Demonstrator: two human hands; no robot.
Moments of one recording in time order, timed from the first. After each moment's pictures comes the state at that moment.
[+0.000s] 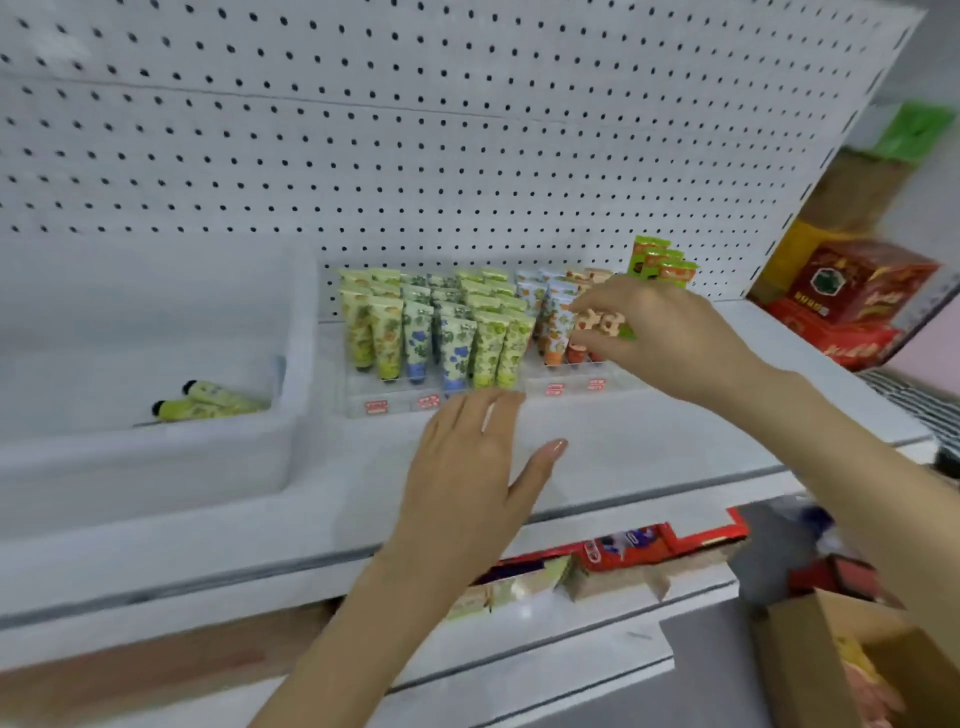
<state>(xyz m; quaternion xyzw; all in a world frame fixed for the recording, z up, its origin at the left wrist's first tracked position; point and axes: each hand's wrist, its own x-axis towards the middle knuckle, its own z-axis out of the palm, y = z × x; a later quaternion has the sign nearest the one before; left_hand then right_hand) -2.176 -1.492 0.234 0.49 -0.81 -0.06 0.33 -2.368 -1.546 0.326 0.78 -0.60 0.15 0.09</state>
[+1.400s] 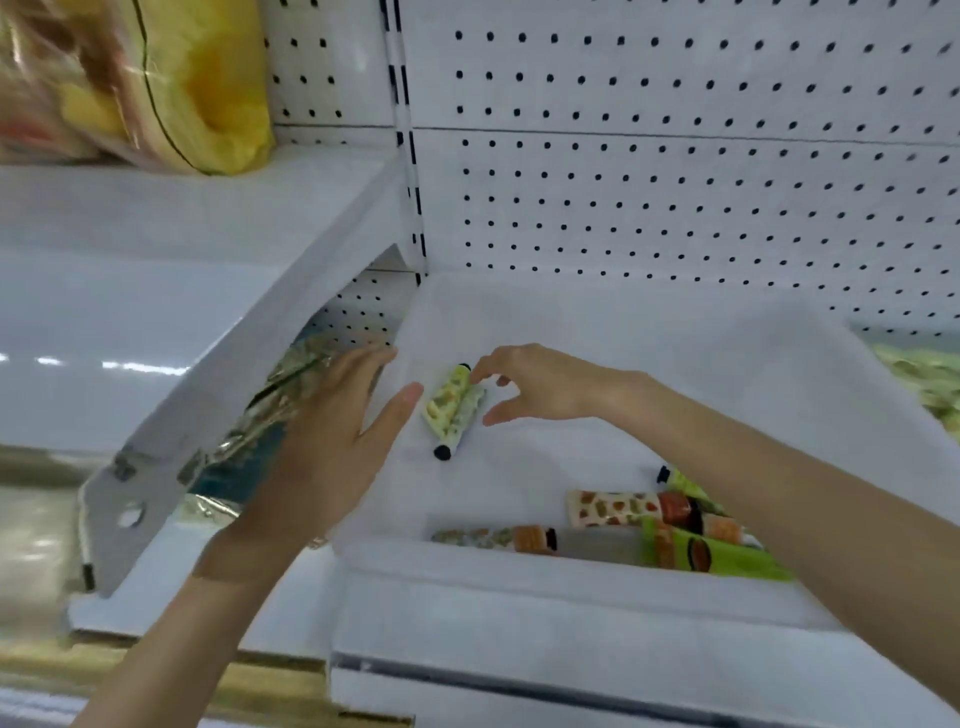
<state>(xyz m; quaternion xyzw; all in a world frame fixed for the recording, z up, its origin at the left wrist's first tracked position) -1.666 -1.553 0.277 0.69 -0.62 -0.14 0.34 -1.842 -1.703 0.263 0.91 -0.35 -0.03 -0.21</state>
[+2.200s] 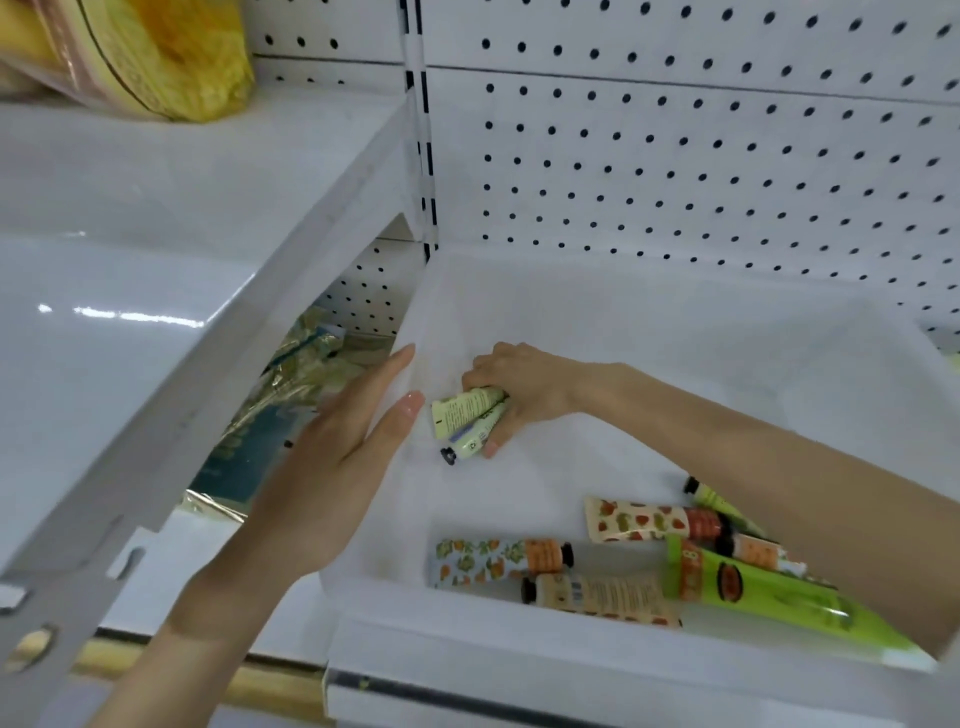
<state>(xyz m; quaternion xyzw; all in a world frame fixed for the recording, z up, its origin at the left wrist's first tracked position) -1.662 -1.552 0.266 0.69 -0.55 -0.31 0.36 -1.810 -1.741 0.220 0.95 -0.23 -0.12 -0.17</state>
